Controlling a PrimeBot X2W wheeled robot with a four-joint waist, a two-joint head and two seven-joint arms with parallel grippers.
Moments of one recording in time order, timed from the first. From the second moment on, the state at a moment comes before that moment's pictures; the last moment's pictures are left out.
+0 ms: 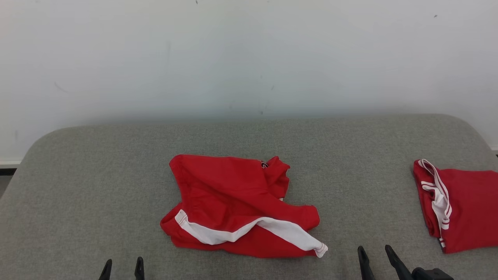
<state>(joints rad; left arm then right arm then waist) 0.11 0.08 0.03 0.22 -0.17 -0.12 -0.26 0.11 -0.06 0.07 0.22 0.22 0.13 -0.14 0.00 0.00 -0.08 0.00</state>
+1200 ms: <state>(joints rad) -0.41 0.13 -0.19 0.68 -0.23 -0.12 0.13 -0.01 -0.05 0.30 0.35 0.37 0.13 -0.14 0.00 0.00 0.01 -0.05</state>
